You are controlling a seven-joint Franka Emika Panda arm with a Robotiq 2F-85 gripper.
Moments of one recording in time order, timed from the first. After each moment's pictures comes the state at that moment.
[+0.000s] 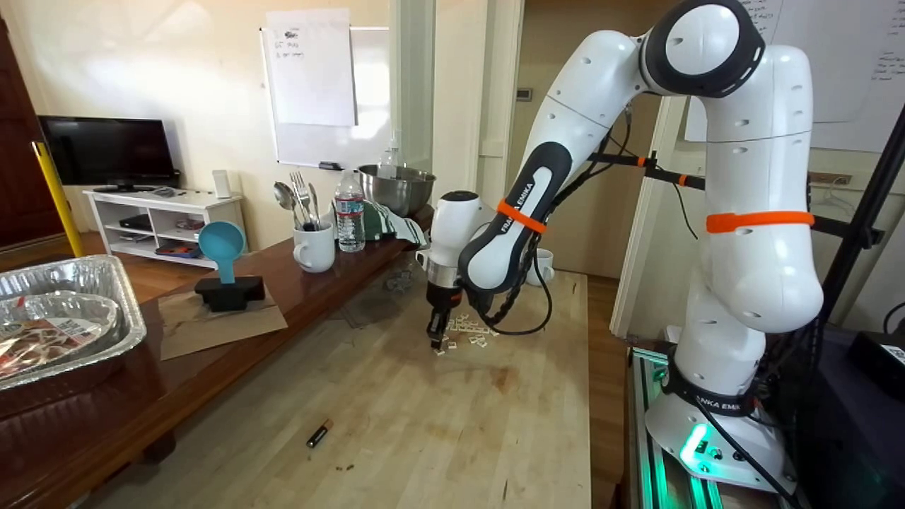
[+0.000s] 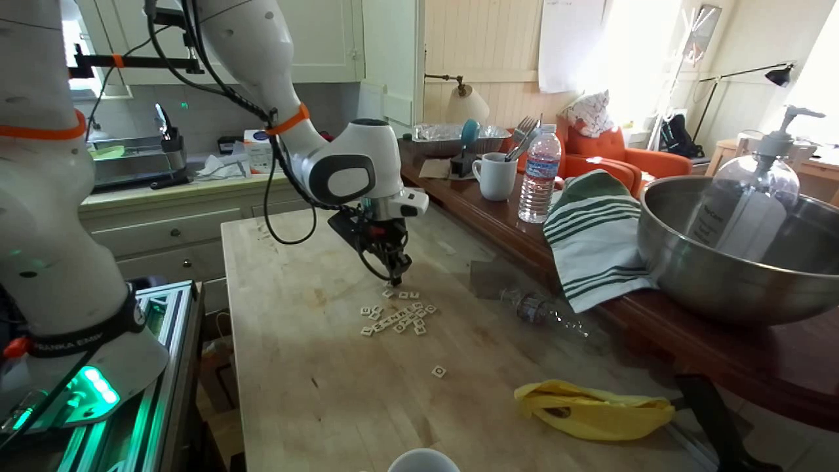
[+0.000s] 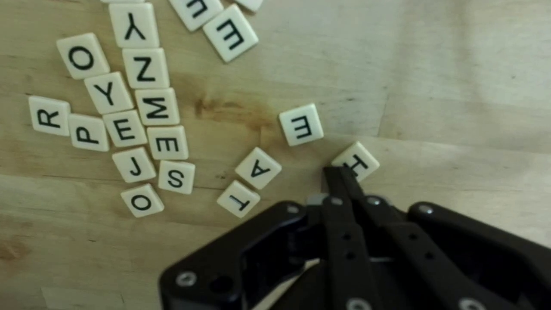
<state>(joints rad) 0.03 0.21 -0.01 -2.49 -0.13 2.84 -0.04</state>
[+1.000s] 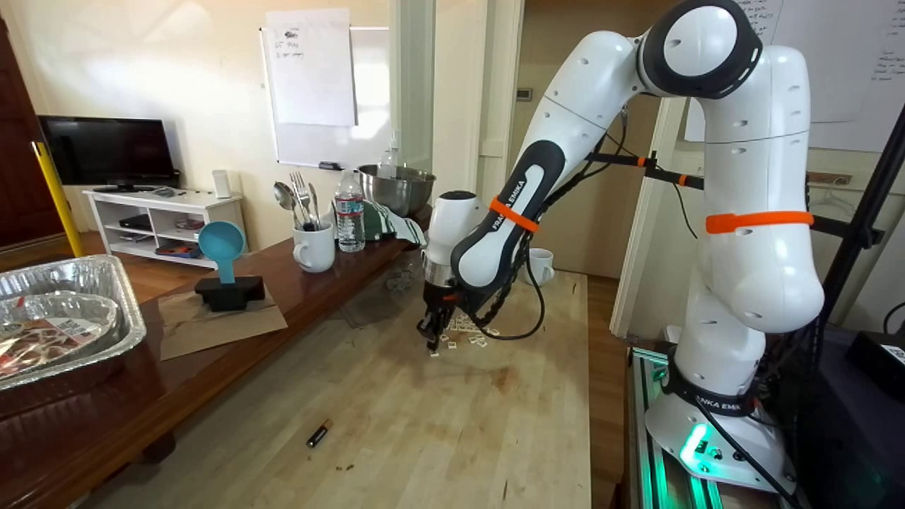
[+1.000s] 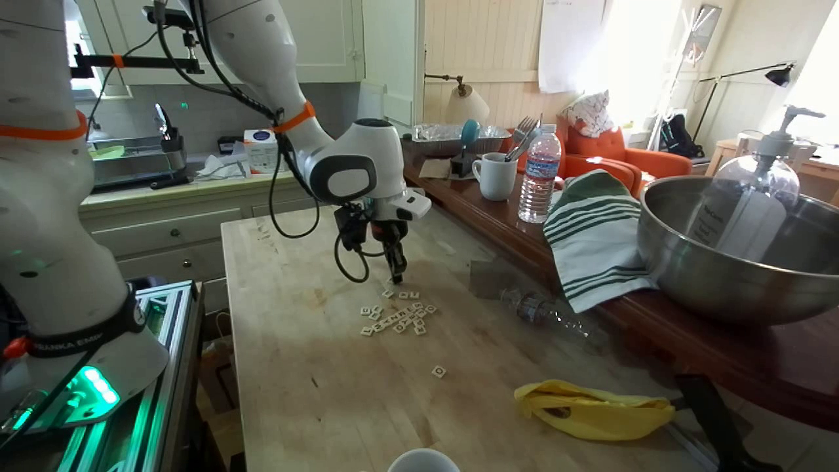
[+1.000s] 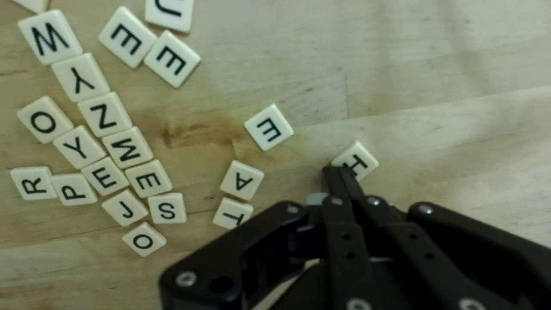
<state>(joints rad) 0.04 0.23 0.00 -2.48 -0.03 2.84 0.14</state>
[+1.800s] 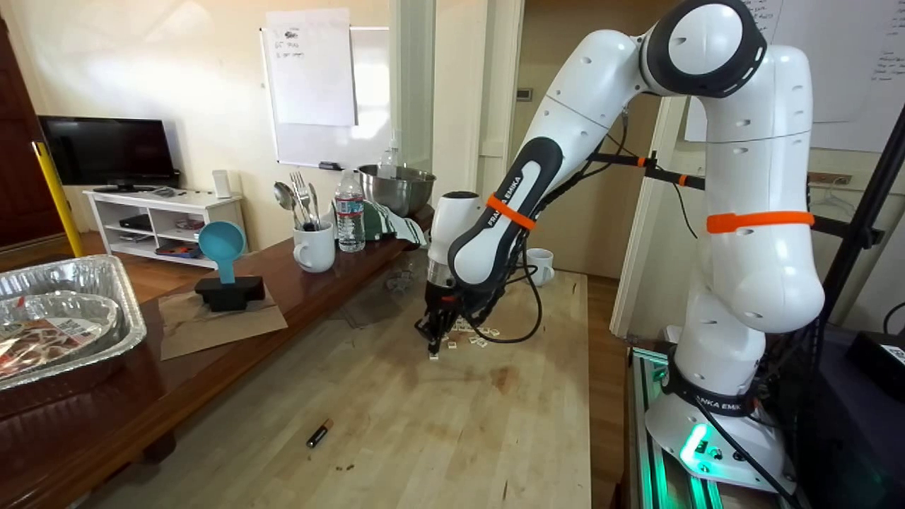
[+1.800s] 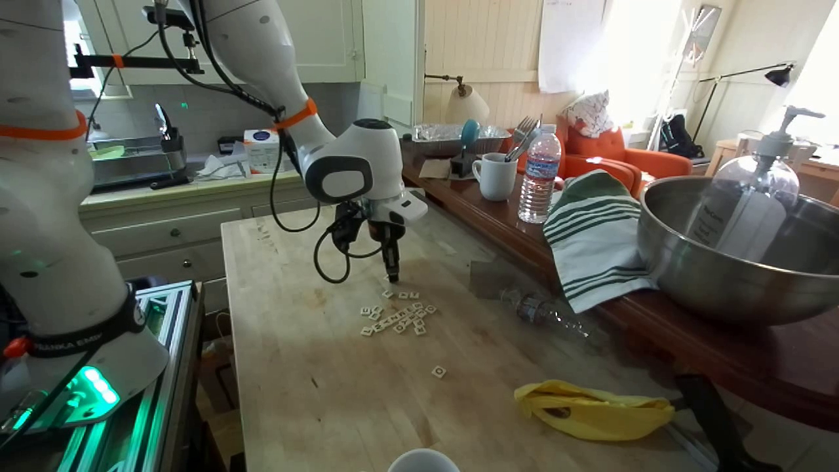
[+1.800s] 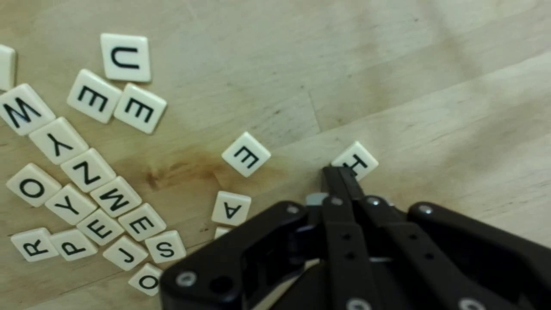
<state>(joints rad) 0.04 0.22 0.01 -2.49 0.08 2.84 0.22</state>
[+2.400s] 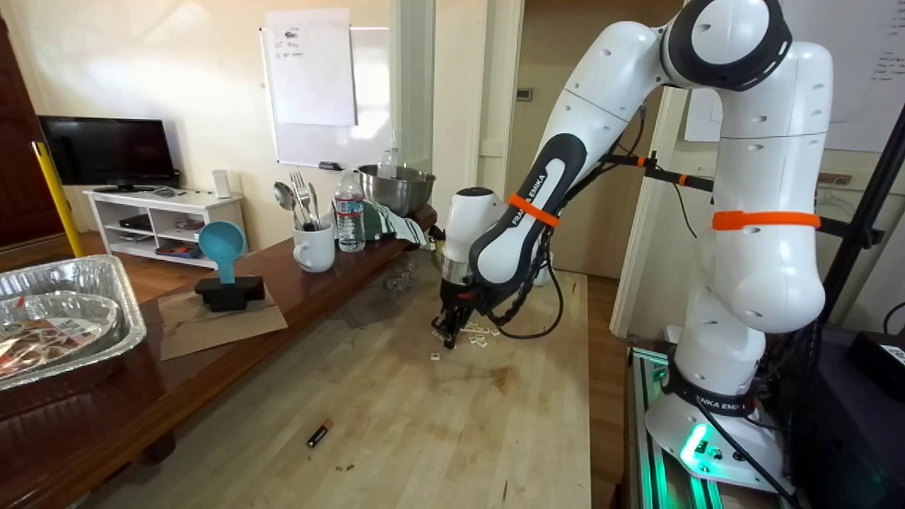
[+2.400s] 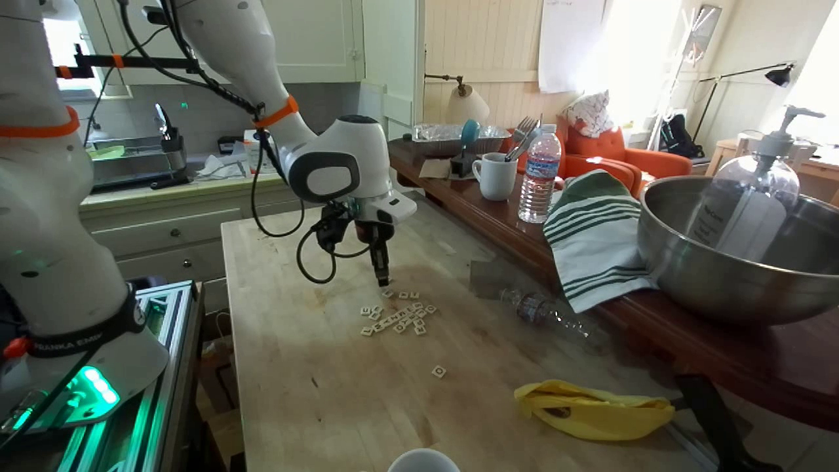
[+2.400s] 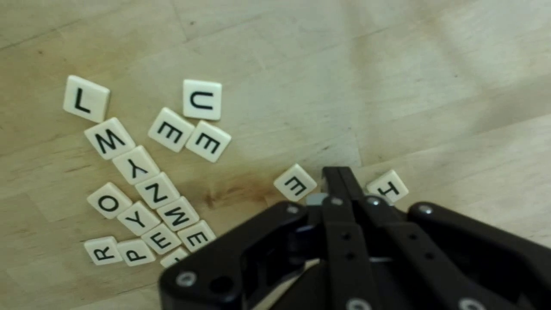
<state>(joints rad) 0.05 0.13 -0.03 -2.58 -0.03 2.84 0.26</state>
